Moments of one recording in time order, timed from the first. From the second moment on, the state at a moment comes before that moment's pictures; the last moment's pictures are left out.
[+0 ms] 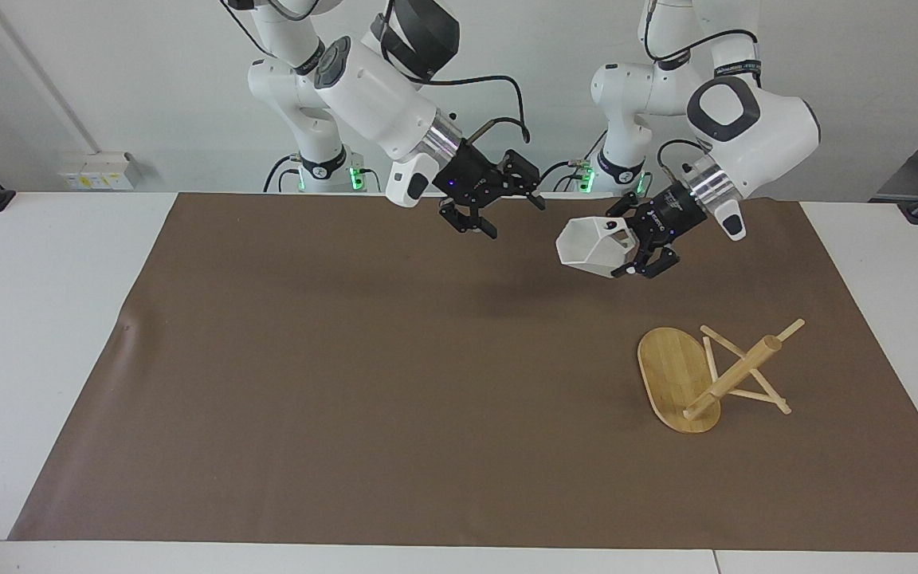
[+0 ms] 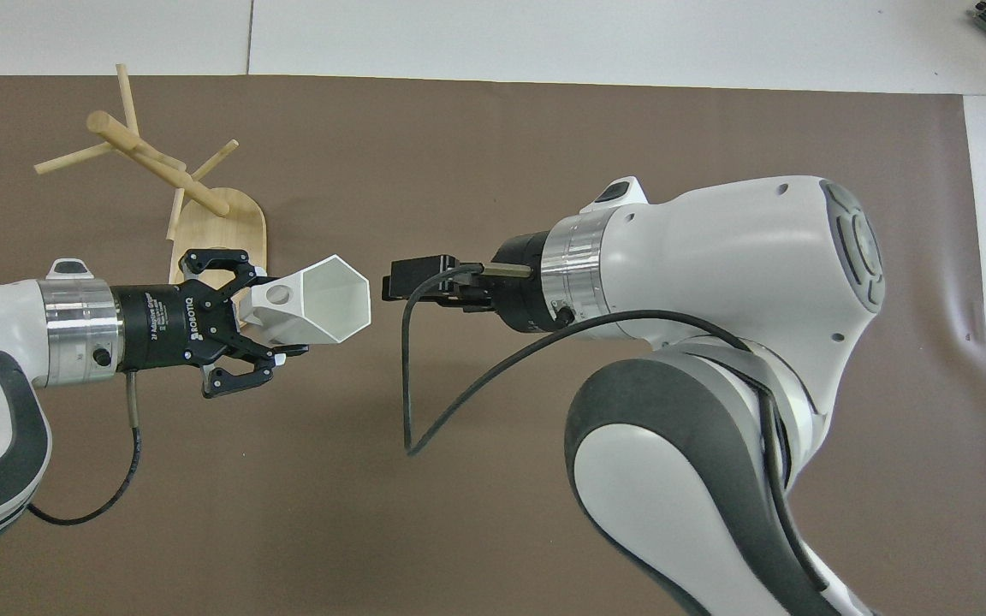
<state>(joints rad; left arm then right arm) -0.21 -0.18 0.05 -2.25 -0.93 2.20 -1.56 -0.07 0.14 0.61 -1.70 0.67 2.20 0.27</state>
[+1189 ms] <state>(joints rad) -0.24 -0.02 0.03 -2.20 -0.92 2.68 -1.93 -0.09 0.03 0.19 -1.68 0.26 1.87 -0.05</state>
